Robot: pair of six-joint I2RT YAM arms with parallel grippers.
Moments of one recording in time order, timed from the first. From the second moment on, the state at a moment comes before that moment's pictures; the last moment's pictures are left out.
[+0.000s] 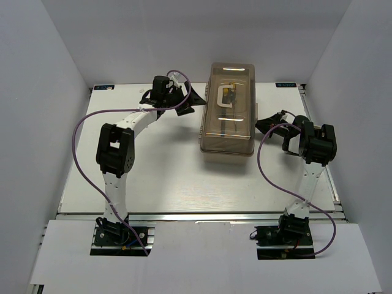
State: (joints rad) left arm -0.33 2.12 1.69 -0.05 0.62 -0.76; right arm -0.18 2.31 1.08 1.16 -1.18 1.67
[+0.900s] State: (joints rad) left arm -0.28 2.18 1.70 -0.09 0.54 -0.76; right arm -0.11 1.95 1.00 0.87 -1.14 0.87
